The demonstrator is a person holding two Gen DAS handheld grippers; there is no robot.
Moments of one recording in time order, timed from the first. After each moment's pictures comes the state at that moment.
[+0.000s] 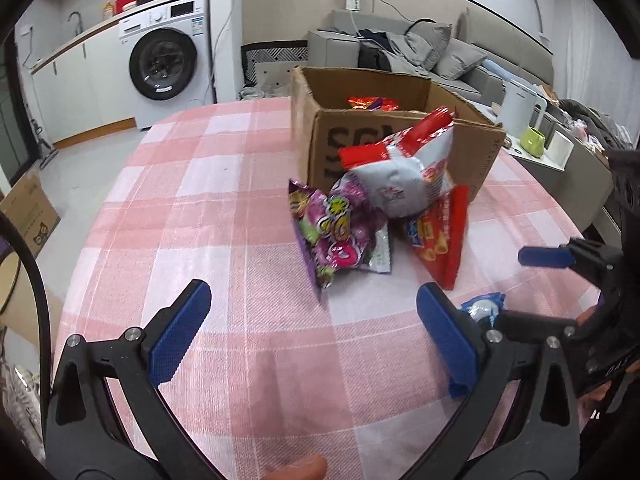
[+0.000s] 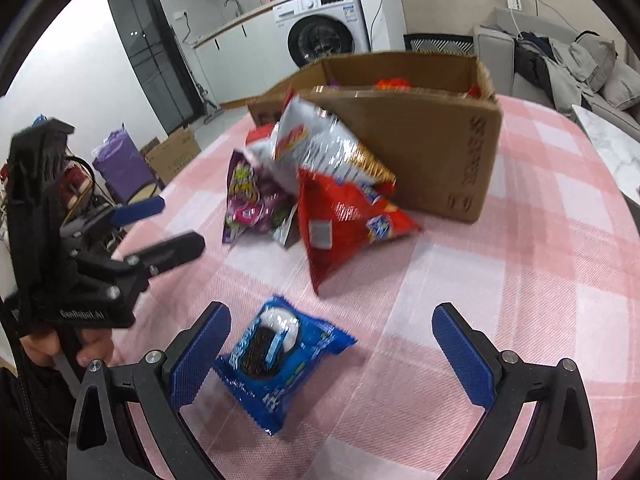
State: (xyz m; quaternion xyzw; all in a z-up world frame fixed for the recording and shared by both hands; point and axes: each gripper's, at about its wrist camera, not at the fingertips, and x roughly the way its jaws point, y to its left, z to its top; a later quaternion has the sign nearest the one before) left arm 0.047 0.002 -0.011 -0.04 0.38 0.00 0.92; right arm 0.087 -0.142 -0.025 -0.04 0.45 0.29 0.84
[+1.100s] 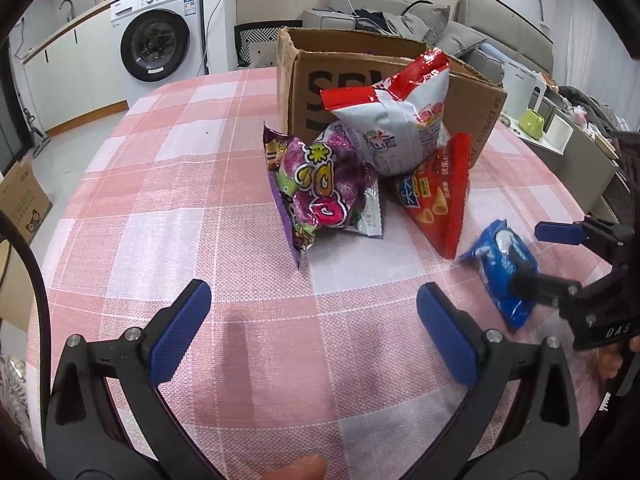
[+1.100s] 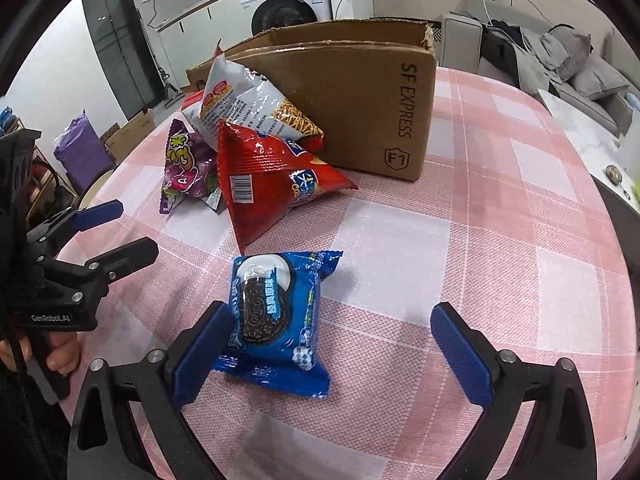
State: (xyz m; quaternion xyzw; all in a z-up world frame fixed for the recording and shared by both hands) left arm 0.054 -0.010 -0.047 -0.04 0.41 -0.02 0.91; right arm 0.097 -0.167 -0.044 -0.07 0.47 0.23 0.85
